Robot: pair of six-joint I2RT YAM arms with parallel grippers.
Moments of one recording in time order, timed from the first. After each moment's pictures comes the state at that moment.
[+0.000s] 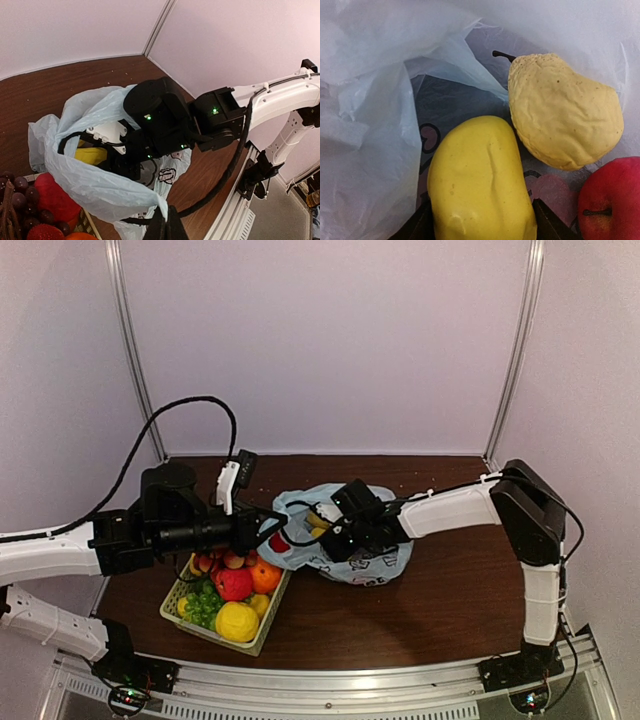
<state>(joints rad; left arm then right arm) -1.03 1.08 0.81 -0.02 0.02 -0.47 0.86 2.04 1.32 -0.12 0.06 0.02</state>
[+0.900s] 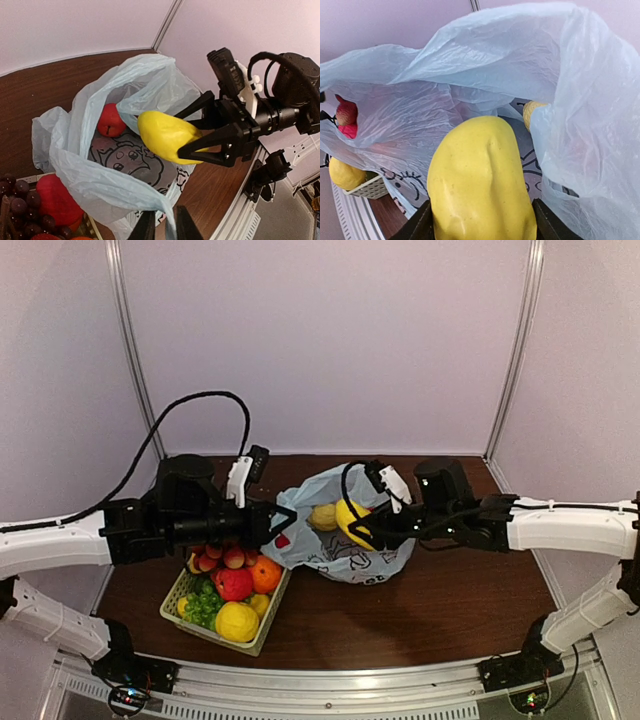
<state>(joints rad) -1.03 1.17 0.90 -0.08 -0.03 -0.49 0.86 1.39 0.92 -0.05 -0.08 0.20</state>
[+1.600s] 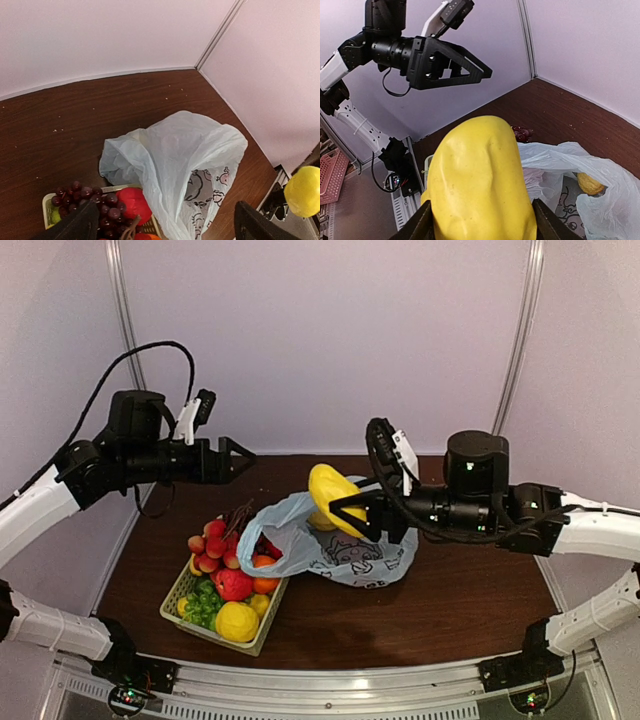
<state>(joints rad) -0.72 1.14 1.21 -0.49 0.09 -0.40 1.09 1.19 1.07 -0.09 -0.01 0.26</state>
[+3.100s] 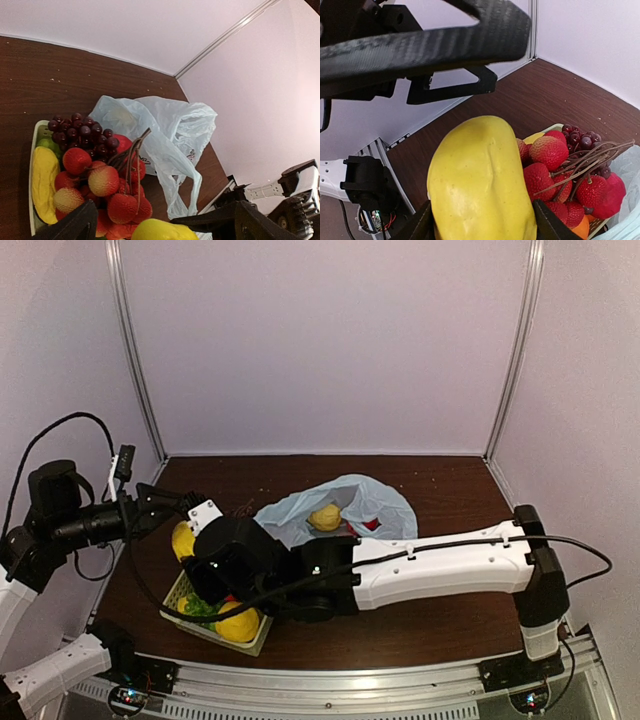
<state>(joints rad) -0.37 0.56 0.80 -0.56 0.48 -0.65 1.47 2.10 1.91 -0.24 0.53 0.36</state>
